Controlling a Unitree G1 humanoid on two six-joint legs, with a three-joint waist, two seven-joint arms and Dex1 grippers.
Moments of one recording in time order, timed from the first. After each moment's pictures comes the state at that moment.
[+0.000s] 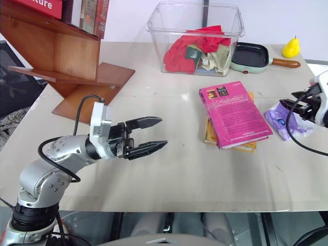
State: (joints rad) left arm -0.18 0.66 0.08 -0.57 -0.82 0.56 -0.87; right arm -0.38 -0.96 -0.30 0.02 0.40 0.70 0.79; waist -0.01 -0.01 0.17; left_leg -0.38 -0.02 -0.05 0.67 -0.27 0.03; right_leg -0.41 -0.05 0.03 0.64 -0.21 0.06
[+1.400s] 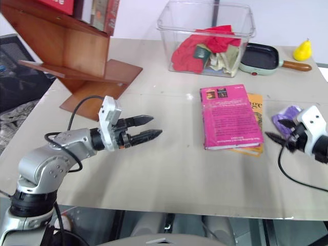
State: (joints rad) left arm -0.34 0.68 0.06 -0.36 -0.83 0.84 -0.69; right arm 0.07 -0.87 -0.49 -0.19 0.43 0.44 1.01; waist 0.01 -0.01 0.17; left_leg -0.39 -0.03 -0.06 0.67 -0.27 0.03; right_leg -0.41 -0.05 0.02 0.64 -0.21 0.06
